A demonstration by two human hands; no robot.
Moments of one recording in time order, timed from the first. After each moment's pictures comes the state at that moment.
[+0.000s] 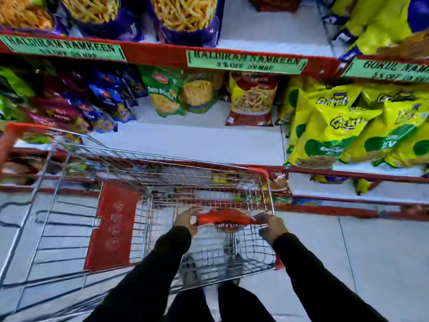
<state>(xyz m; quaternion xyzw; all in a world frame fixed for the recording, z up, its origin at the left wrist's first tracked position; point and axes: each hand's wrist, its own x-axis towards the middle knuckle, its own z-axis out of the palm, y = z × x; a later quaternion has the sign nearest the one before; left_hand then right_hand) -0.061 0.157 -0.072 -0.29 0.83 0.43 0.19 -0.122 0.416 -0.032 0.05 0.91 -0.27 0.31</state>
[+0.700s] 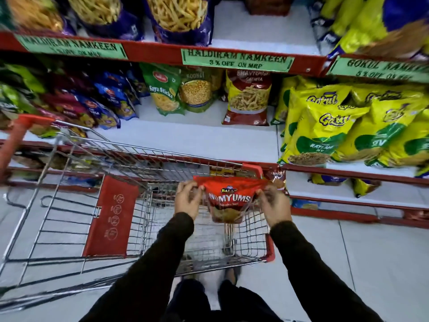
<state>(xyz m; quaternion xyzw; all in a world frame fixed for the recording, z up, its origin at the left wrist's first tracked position) -0.072 0.197 0.015 -0.29 0.80 0.51 -0.06 -0.131 0.426 0.018 0.03 0.89 -0.44 0.09</state>
